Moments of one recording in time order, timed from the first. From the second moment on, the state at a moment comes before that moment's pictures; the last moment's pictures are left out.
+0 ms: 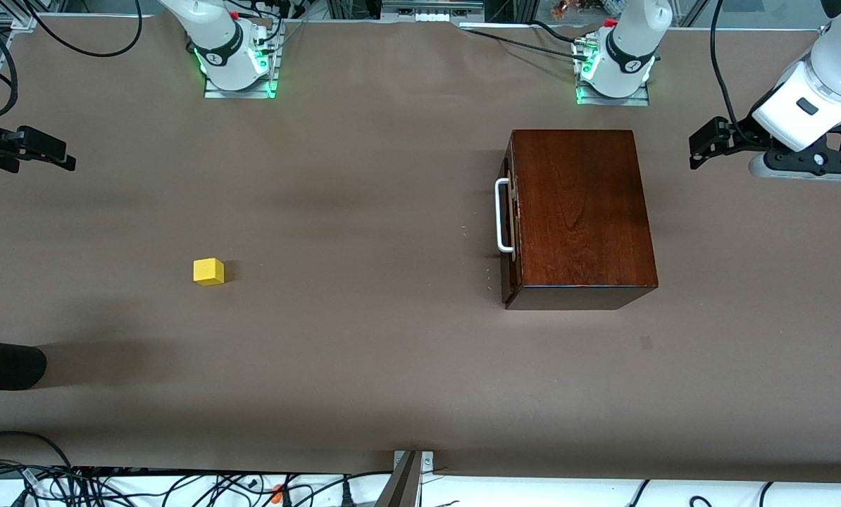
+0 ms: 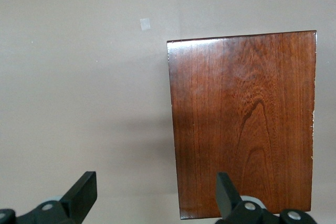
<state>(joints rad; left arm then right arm) -0.10 -0.07 -0.01 -1.72 0.00 1.60 -0.06 -0.05 0.01 -0.08 -1.67 0.03 1.56 -0.16</state>
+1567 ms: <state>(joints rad) -0.16 0.08 -0.45 -1.59 0.03 1.64 -0.65 -0.05 0.01 -0.08 -1.67 0.03 1.56 -0.16</state>
